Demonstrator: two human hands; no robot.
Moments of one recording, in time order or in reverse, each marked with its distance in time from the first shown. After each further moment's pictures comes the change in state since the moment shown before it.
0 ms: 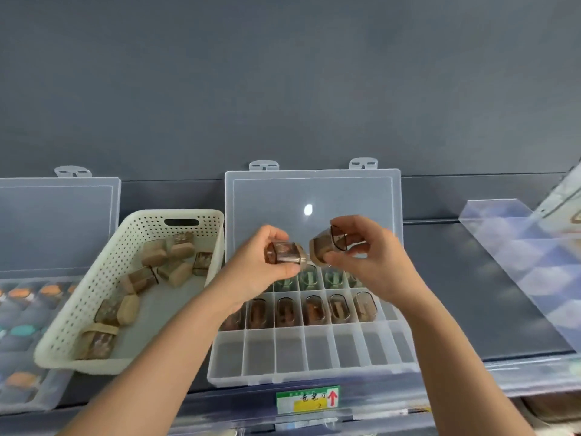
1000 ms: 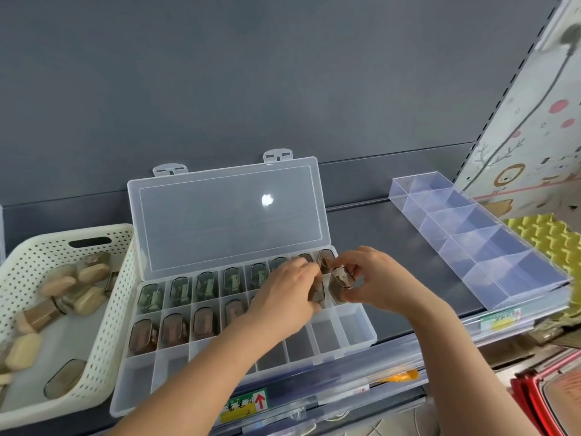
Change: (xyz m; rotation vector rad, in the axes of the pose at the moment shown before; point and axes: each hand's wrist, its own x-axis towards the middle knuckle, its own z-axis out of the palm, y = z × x) left_hand 0.014 0.029 0.161 0.780 -0.183 0.426; right_hand -0.039 0.095 -0.099 -0.551 -0.224 0.163
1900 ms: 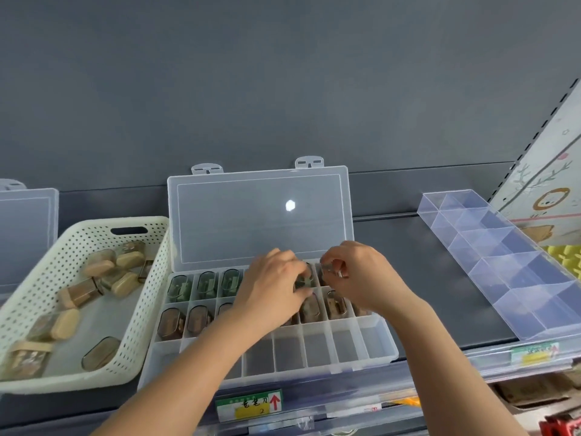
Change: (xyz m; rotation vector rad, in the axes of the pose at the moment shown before) left_hand -0.013 -0.035 -0.024 0.104 0.166 -0.089; right_hand 0.028 -0.047 0.012 -0.051 0.129 -0.165
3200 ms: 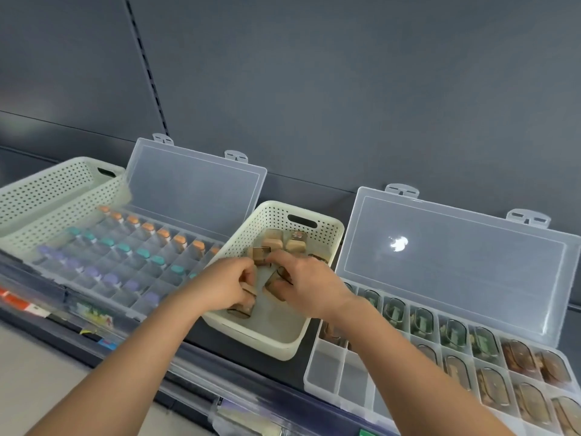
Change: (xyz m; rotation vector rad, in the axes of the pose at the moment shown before) left_hand -0.167 -0.235 -0.111 -0.096 -0.195 -0.739; right_hand 0.084 -0.265 0.128 0.112 -0.389 -0.539
